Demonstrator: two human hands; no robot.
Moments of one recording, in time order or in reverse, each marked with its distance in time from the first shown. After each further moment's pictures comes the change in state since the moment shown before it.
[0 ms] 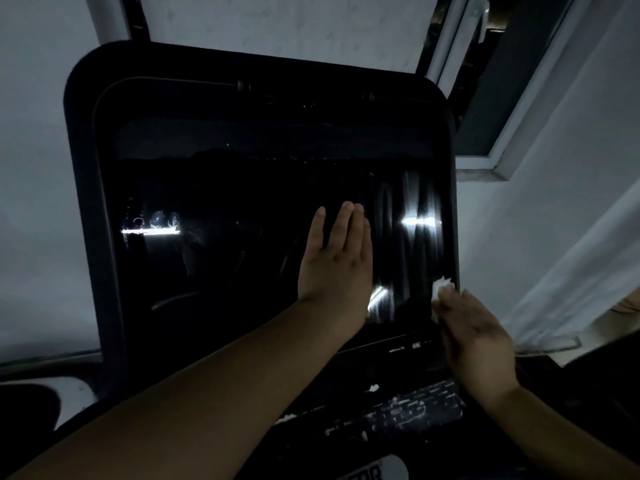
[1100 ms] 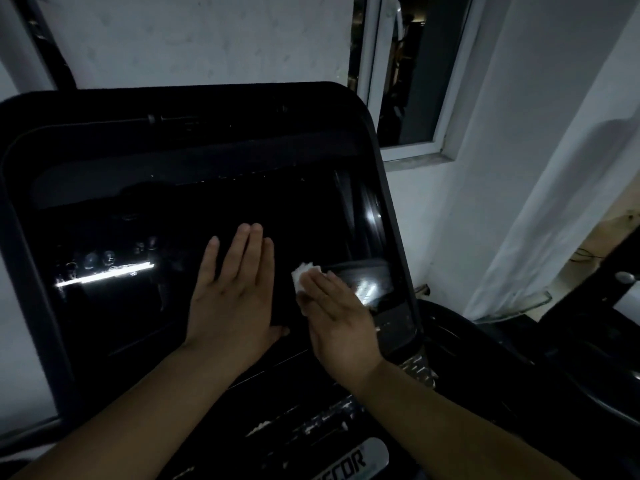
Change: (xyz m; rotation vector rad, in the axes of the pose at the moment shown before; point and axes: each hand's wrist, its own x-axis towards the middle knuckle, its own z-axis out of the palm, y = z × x) left_hand -0.049 -0.043 0.008 -0.031 0.116 0.000; right_hand 0.046 -0.127 0.014 0.273 0.230 -0.038
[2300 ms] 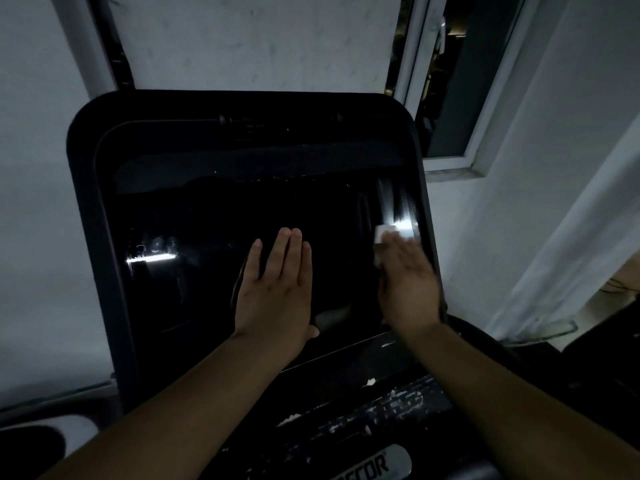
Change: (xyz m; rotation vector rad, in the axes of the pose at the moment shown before) left_hand -0.003 -0.003 0.002 0.027 -0.128 -0.040; right_hand 0.043 0.054 -0.013 -0.237 -0.027 0.214
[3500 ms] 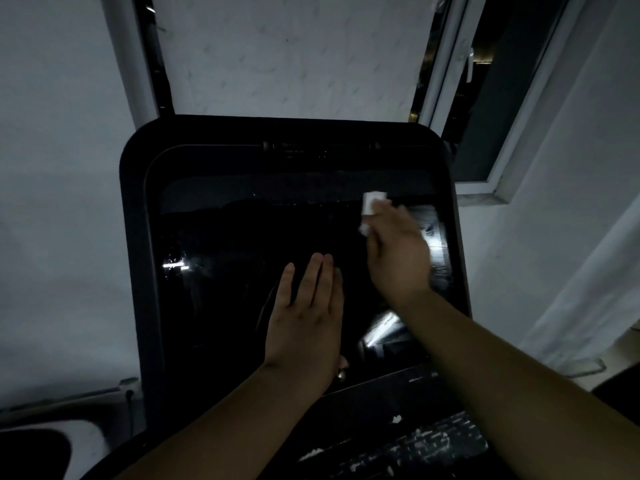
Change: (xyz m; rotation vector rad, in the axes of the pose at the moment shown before) left_hand 0.001 -0.004 -0.004 -0.108 0.013 0.020; right_hand 0.097 -0.055 0.018 0.179 0.072 -0.026
